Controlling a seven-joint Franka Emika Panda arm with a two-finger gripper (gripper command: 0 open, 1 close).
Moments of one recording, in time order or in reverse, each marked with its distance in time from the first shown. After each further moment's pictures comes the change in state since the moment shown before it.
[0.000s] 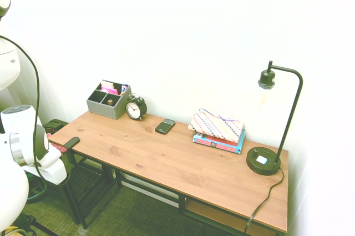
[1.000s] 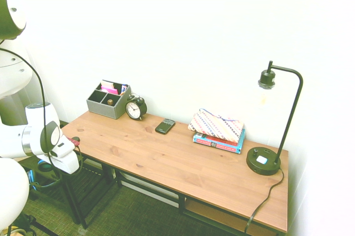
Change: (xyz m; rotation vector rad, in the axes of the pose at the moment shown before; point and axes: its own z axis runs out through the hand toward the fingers) arm 0.026 -0.065 0.042 -0.047 -0.004 0.045
